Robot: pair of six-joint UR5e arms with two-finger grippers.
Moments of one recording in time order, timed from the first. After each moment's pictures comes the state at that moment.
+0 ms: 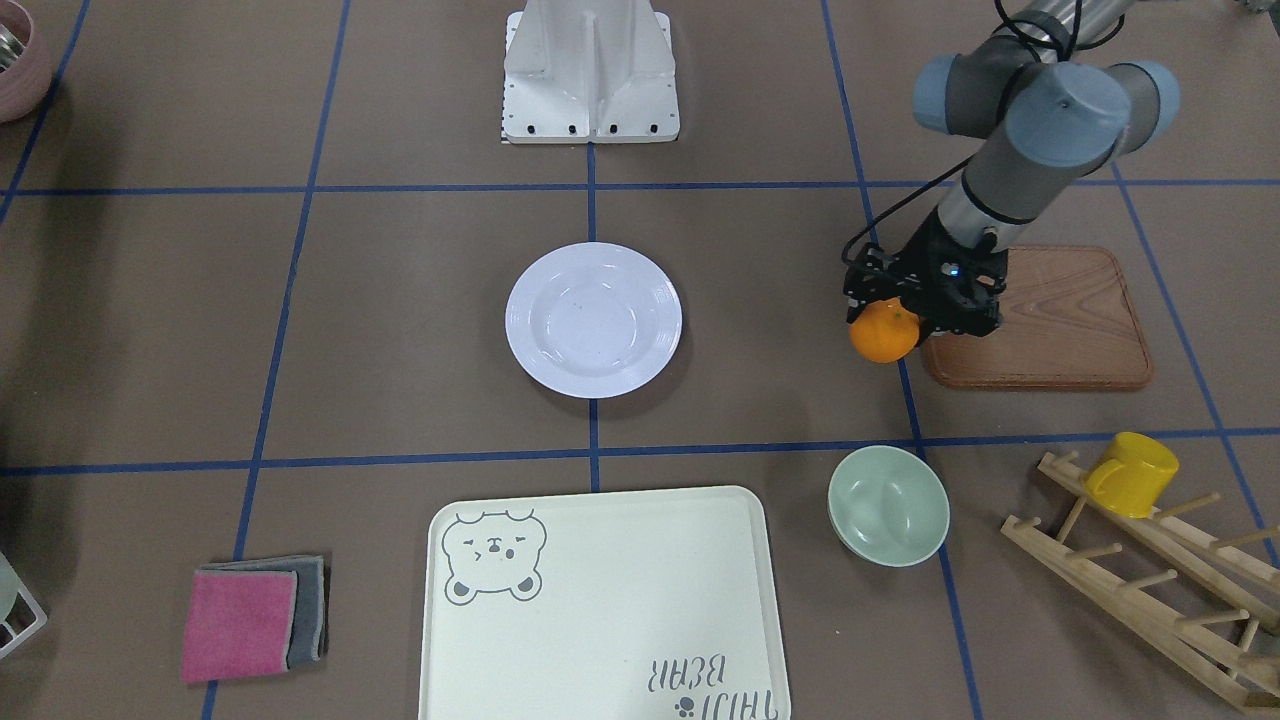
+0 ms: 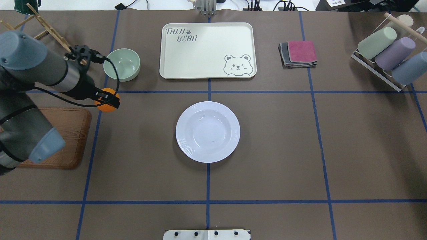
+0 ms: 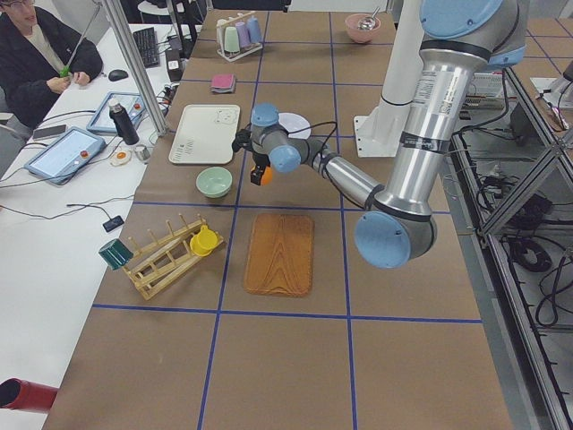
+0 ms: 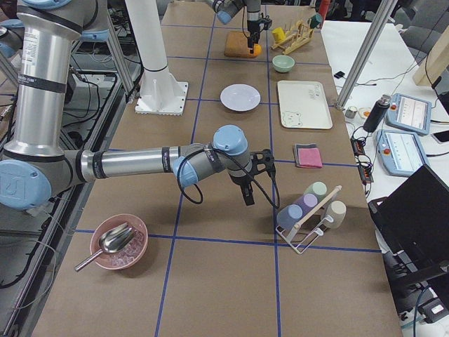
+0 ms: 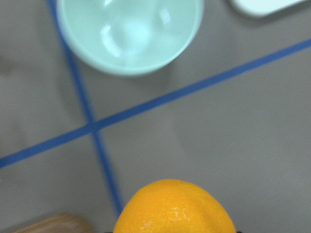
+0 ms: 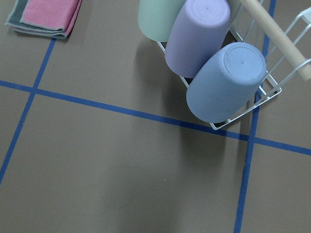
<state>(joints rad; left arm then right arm) -0.80 -1.94 -1.79 -1.82 -2.10 -0.71 1.43 -1.76 1.87 -1.19 2.37 0.27</state>
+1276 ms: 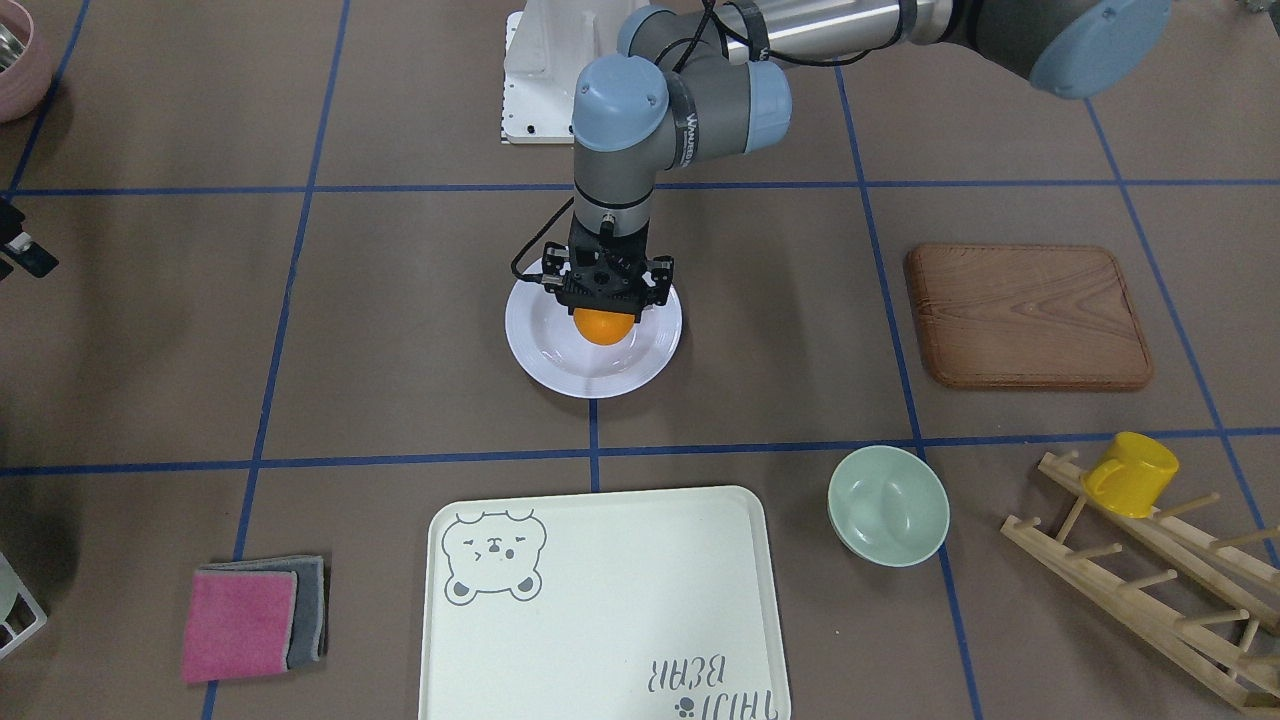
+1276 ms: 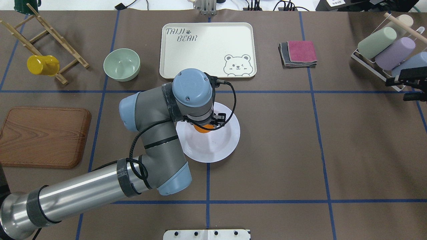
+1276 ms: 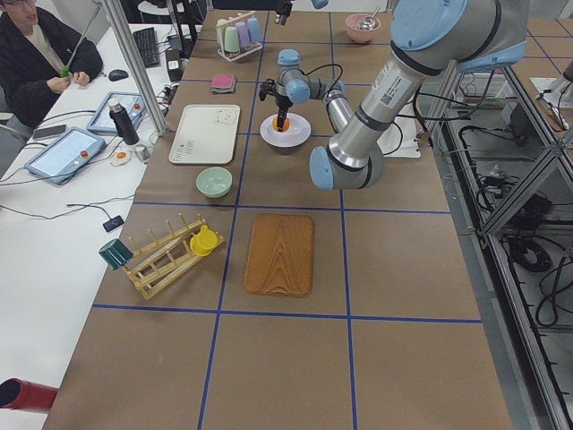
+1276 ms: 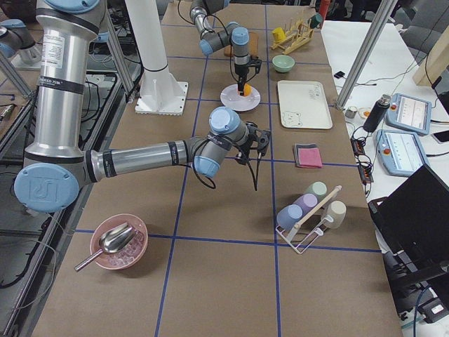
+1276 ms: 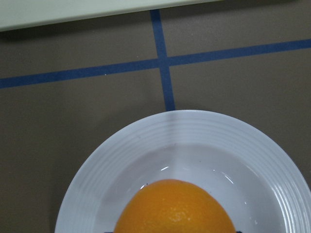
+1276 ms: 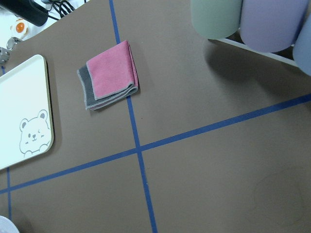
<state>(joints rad) -0.47 -2.44 -1.47 -1.63 -1.80 -1.10 1.18 -1.72 1.87 -0.62 2.31 1.39</state>
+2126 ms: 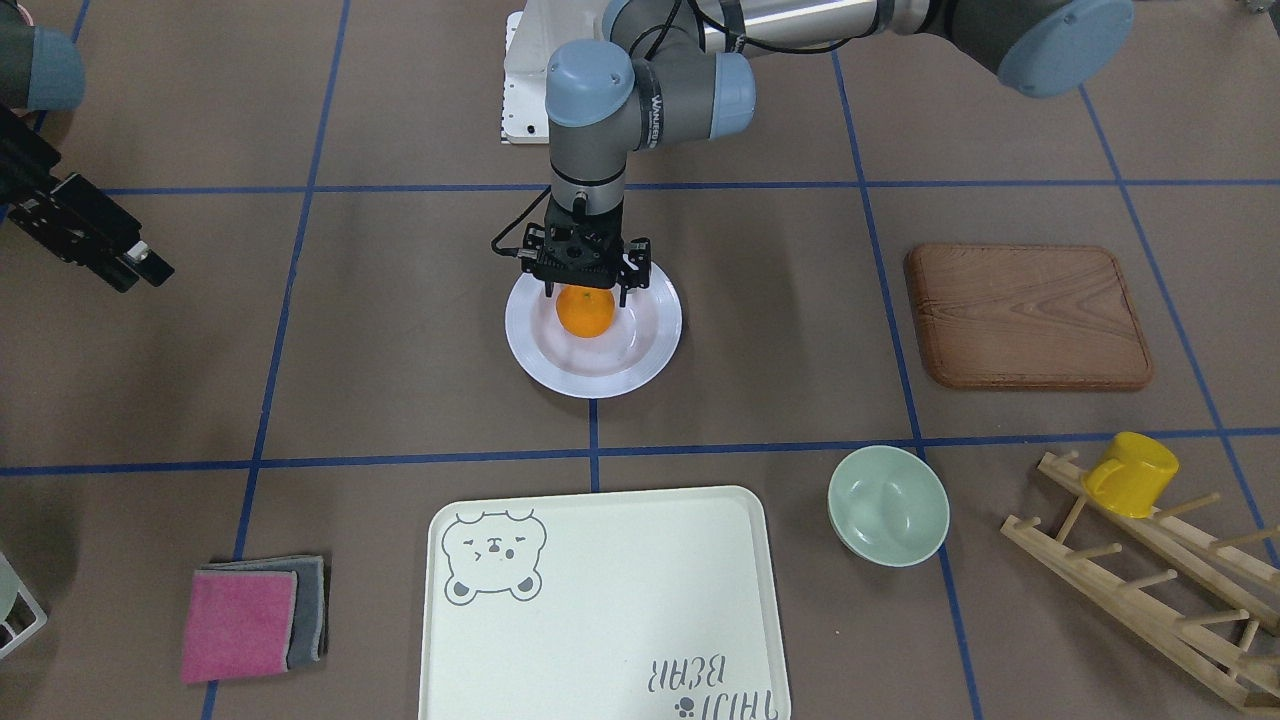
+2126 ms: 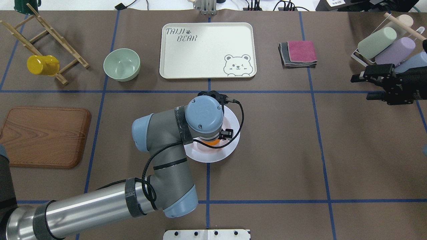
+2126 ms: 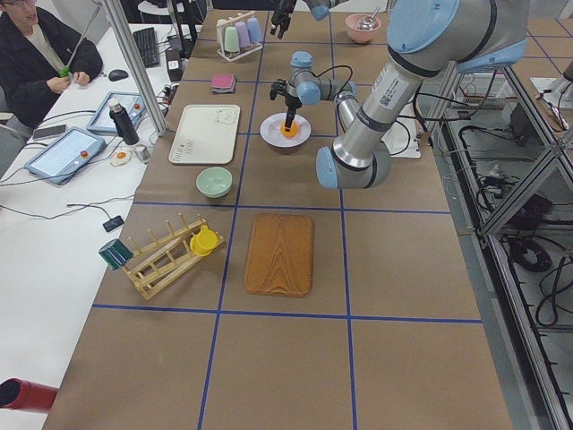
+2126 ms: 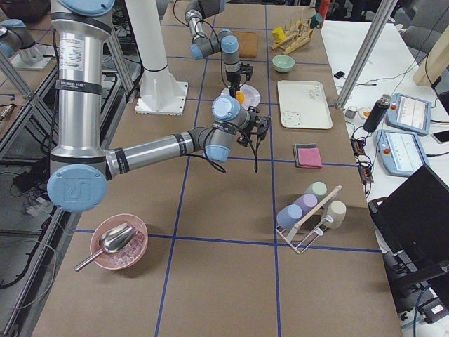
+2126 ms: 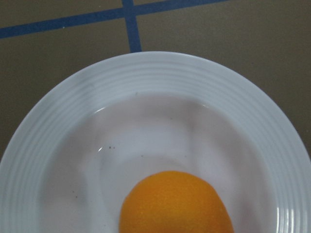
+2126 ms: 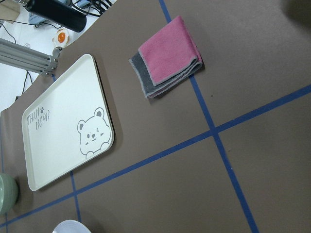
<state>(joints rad) -0.43 -2.43 -1.51 -1.64 -1.72 -1.11 1.01 -1.61 1.89 -0.56 2.15 1.66</state>
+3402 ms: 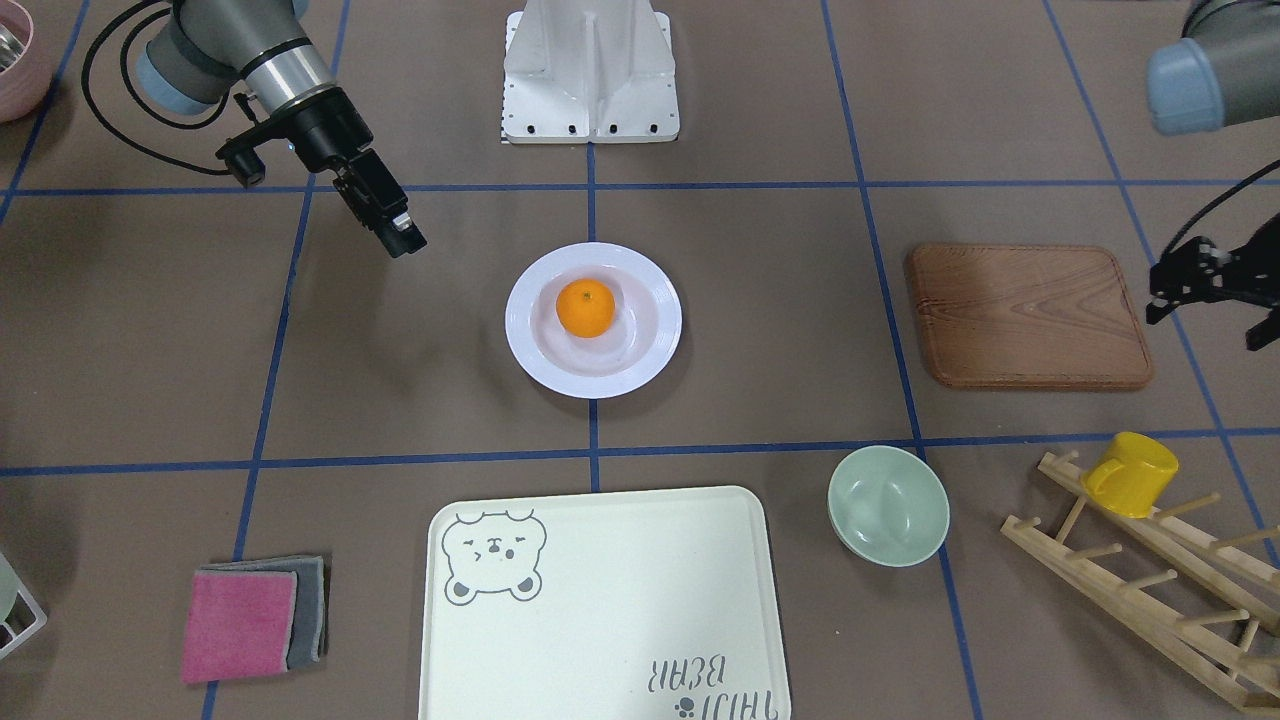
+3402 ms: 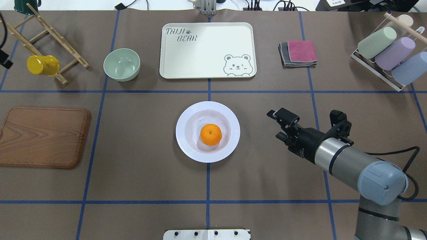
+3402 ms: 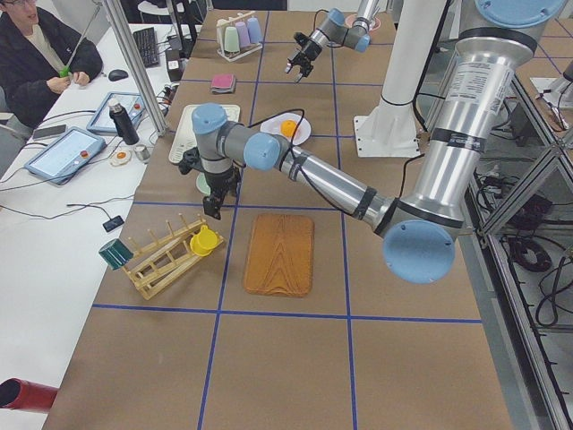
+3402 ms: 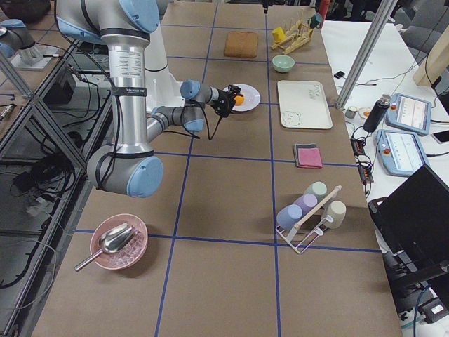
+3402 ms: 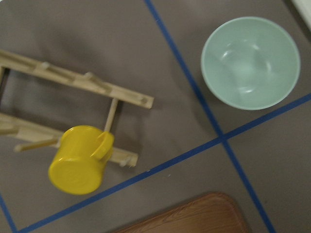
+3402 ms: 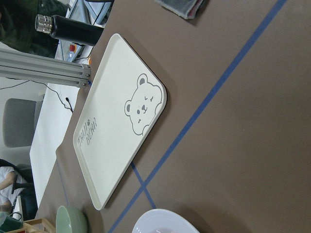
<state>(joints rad) -1.35 -1.78 -1.77 -1.43 -2.29 -0.02 0.29 -1.52 1.95 -0.56 1.17 2.15</state>
